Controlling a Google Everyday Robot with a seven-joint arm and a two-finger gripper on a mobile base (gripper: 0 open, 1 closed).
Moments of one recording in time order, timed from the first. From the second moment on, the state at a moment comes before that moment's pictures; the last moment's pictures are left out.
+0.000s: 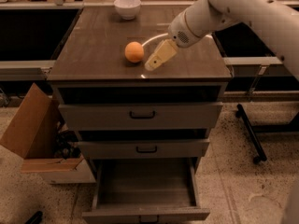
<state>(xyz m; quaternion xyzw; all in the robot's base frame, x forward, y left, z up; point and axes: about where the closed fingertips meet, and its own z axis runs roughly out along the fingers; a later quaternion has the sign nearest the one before) 0.691 -0.046 0.897 -0.51 0.77 0.14 0.36</state>
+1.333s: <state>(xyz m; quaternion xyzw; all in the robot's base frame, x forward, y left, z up) 0.741 0.018 0.859 -0.50 0.78 0.15 0.34</state>
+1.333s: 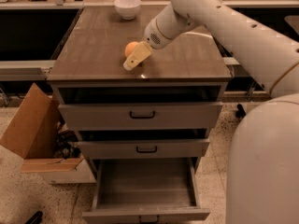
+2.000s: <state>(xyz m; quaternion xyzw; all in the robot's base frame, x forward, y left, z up) 0.746 0.029 0.855 -0.49 0.79 0.16 0.33</state>
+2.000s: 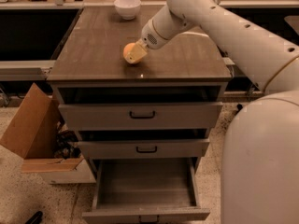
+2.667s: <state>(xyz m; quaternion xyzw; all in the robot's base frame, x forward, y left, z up) 0.725 0.019 0.877 -0.48 0.78 0.17 0.35</state>
